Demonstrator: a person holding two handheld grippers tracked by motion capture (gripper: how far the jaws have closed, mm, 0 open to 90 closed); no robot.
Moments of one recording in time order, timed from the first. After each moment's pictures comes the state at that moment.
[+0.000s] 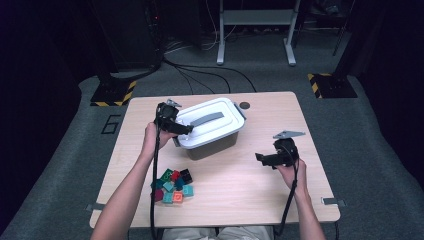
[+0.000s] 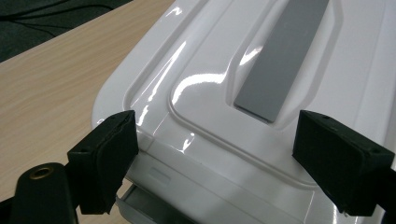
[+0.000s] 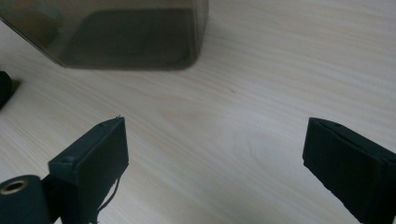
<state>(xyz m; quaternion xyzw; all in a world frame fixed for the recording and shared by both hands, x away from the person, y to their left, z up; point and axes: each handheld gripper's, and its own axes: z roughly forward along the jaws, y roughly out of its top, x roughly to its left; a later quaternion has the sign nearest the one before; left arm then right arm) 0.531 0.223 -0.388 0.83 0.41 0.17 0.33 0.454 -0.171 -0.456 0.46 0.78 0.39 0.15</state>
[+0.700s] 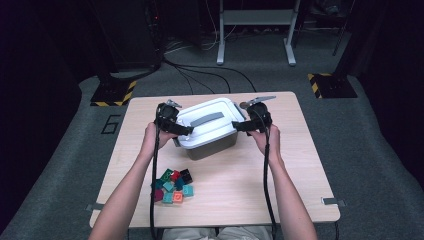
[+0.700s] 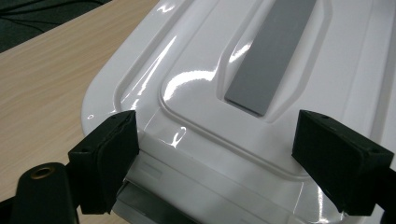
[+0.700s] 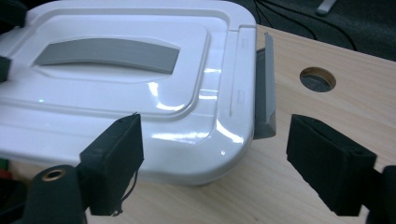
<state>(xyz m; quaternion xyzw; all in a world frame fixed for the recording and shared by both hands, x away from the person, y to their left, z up) 0.530 0.223 -0.388 0.84 0.41 0.15 0.33 0.531 -0.093 -0.390 0.45 0.79 0.39 0.17</state>
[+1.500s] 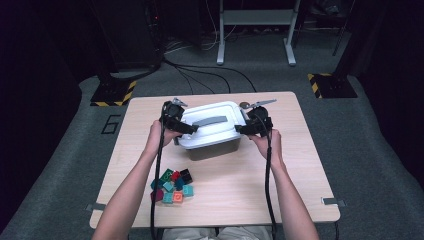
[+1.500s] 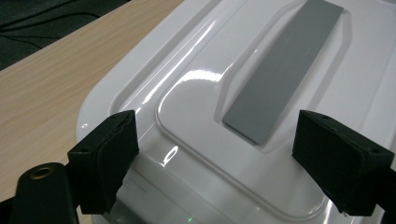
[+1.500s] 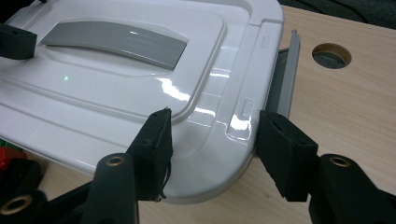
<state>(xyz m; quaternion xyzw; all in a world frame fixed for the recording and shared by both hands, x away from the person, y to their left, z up) 0.539 0.206 -0.389 0.85 0.38 0.16 0.34 0.520 -0.097 -0.398 0.45 0.79 0.38 0.14</state>
